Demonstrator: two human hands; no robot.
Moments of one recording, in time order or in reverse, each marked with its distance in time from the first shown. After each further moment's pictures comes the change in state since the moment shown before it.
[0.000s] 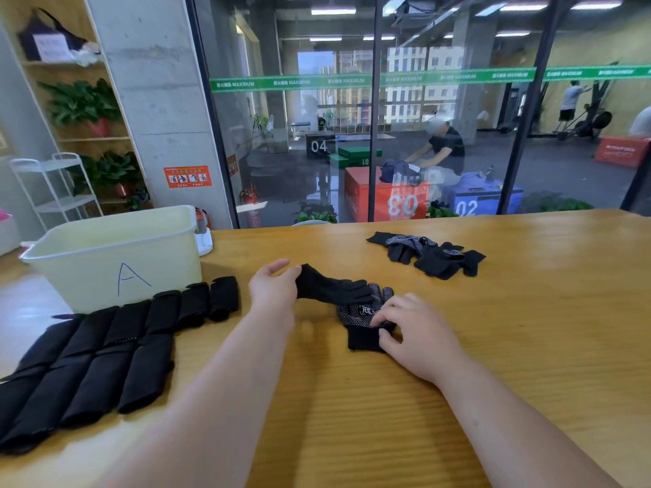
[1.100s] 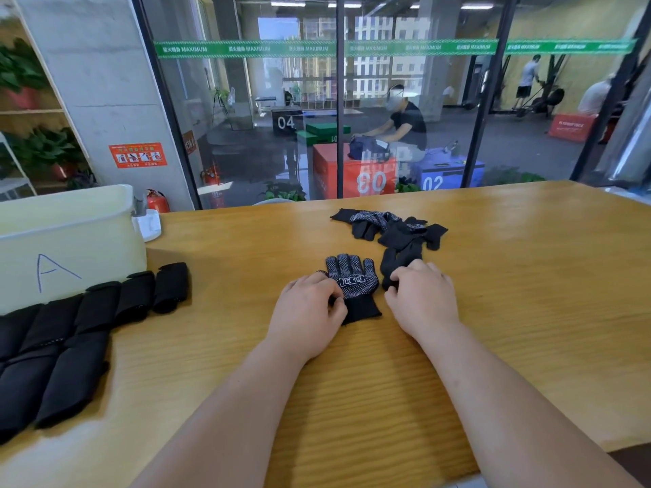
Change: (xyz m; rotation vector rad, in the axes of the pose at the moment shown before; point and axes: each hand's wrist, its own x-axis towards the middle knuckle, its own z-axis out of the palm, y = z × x) left_hand -0.030 -0.093 0.046 1.082 -0.421 1.004; right_hand 0.005 0.043 -0.016 -0.368 0.040 0.487
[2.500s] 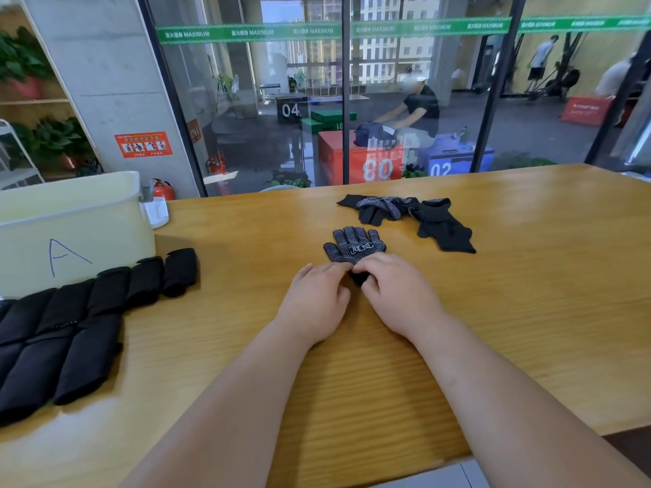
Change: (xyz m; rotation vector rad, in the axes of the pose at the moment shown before) left_hand 0.002 -0.004 0.005 0.008 -0.162 -0.007; right_hand -0.020 -0.034 -0.001 0.355 -0.002 -0.348
